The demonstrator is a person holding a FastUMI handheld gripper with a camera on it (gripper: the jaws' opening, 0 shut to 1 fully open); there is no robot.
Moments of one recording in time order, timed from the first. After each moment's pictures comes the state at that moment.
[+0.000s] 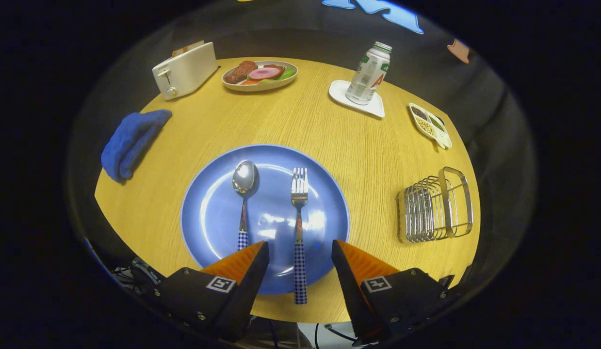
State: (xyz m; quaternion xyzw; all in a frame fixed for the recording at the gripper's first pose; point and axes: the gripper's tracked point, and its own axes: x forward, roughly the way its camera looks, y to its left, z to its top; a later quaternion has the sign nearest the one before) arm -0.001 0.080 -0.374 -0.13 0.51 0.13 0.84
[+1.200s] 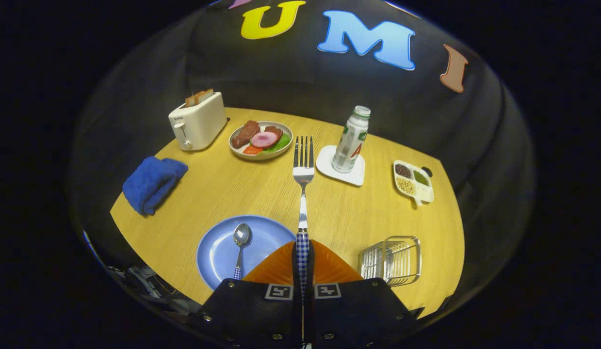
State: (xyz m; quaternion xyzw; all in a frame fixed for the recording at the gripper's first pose) arm 0.054 0.038 -0.233 -0.13 0.35 0.15 0.91
